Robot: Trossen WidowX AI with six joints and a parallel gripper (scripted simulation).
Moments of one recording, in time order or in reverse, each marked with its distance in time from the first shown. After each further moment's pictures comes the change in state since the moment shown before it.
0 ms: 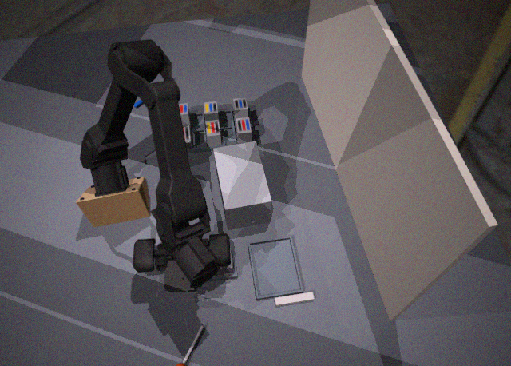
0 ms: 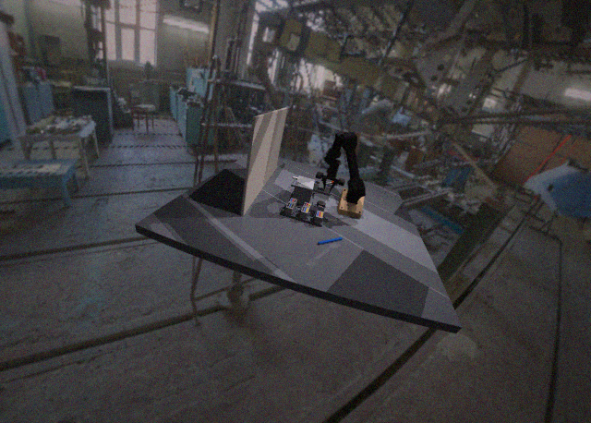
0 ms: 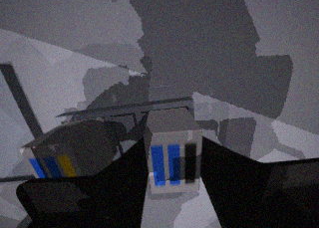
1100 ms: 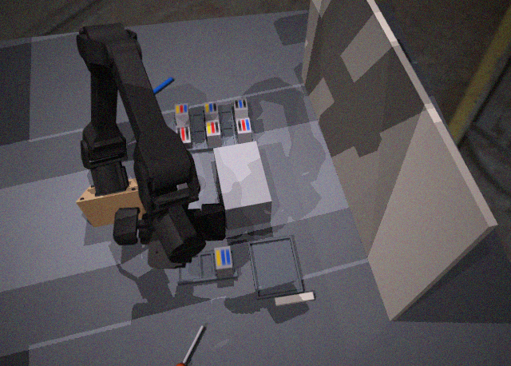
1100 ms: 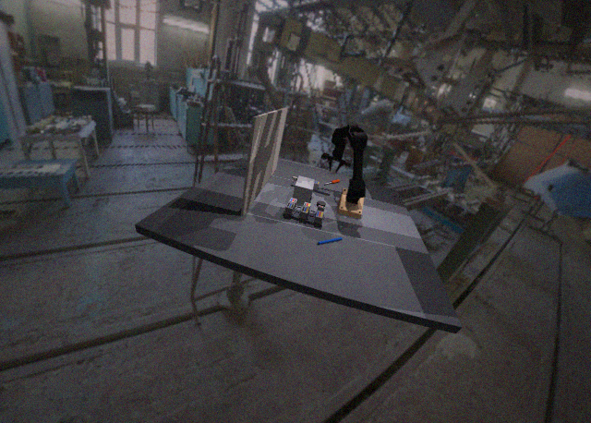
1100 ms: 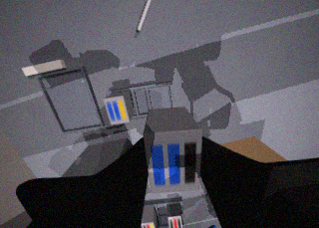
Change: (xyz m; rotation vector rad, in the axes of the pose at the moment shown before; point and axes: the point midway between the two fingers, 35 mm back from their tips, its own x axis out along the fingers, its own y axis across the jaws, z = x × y) arm -0.132 -0.003 0.001 0.020 0.020 -0.004
